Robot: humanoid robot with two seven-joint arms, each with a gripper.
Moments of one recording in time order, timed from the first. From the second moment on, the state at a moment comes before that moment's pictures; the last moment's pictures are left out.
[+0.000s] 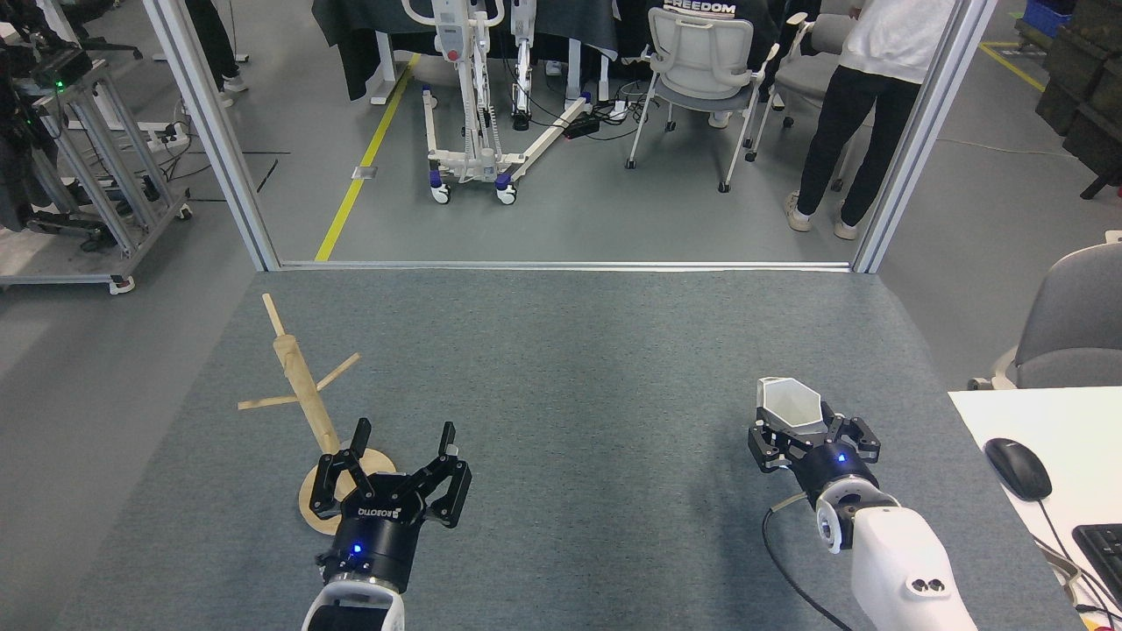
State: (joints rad) left arm -0.06 -0.10 -0.05 -1.57 -1.55 -0.02 0.15; right arm -0.58 -0.17 0.18 -0.62 1.33 -0.09 -0.07
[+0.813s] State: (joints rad) left arm -0.06 -0.10 -0.05 -1.56 -1.55 -0.02 0.15; right arm -0.47 -0.35 0.18 -0.95 1.08 -0.33 0.00
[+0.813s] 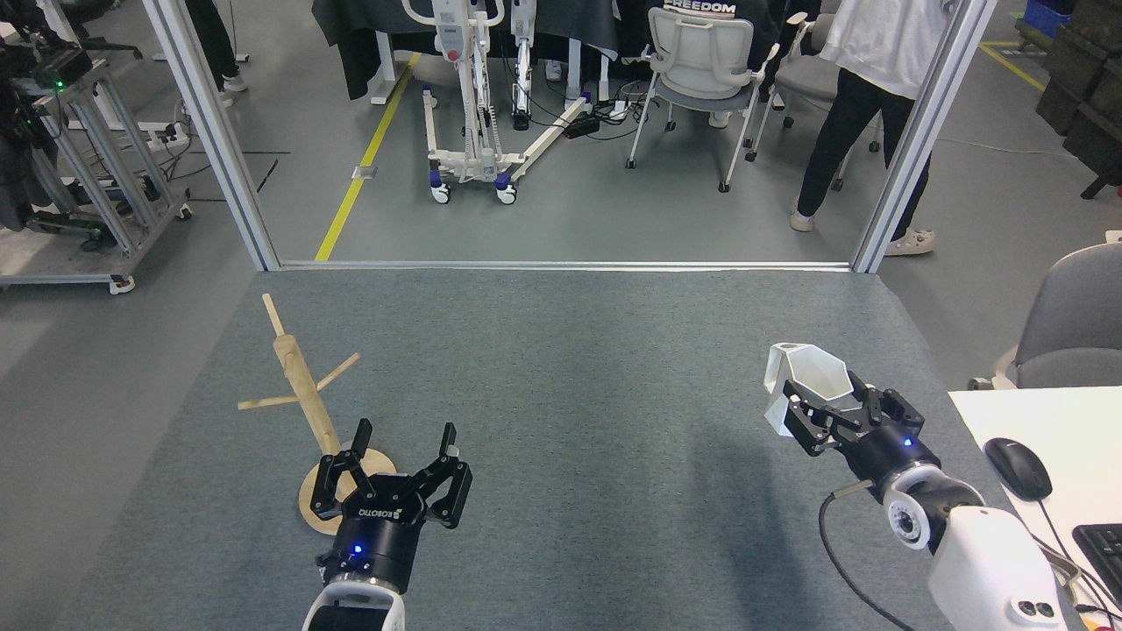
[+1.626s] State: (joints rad) left arm -0.08 -0.12 -0.22 -1.52 -1.56 -0.09 0.13; right arm -0.54 -0.42 0.59 -1.53 0.95 0.32 0.21
